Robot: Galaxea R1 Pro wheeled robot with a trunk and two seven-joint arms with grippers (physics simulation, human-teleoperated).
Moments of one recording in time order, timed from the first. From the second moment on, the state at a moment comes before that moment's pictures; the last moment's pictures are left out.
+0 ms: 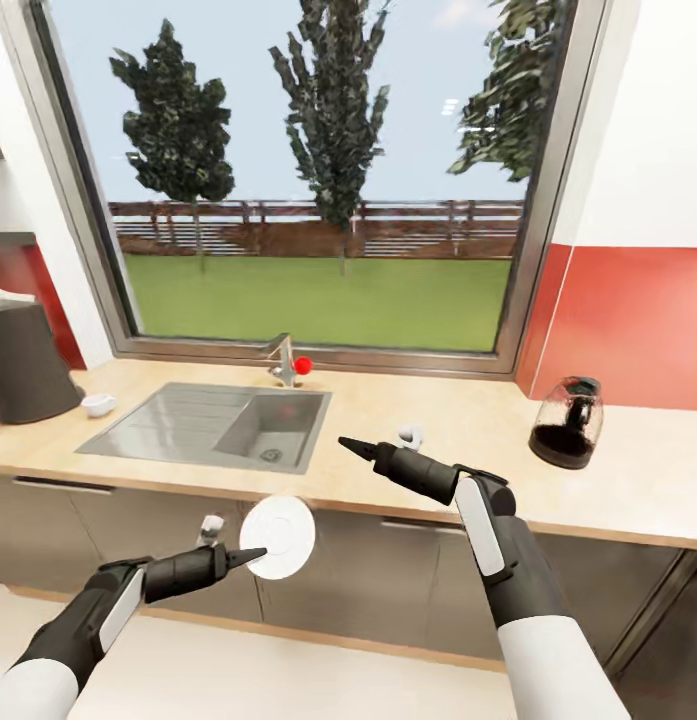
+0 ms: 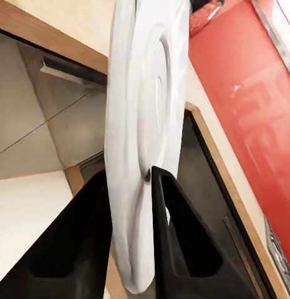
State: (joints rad) left arm -0.55 0.23 0.00 -0.70 0.34 0.62 -1.22; right arm -0.62 0.15 -0.04 -1.23 -0.44 0.80 0.66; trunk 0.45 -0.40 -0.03
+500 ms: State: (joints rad) left arm -0.55 0.24 0.05 -0.69 0.34 0.62 -1.21; right arm -0.62 0.15 -0.02 -1.22 -0.44 0.80 0.66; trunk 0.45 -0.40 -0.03
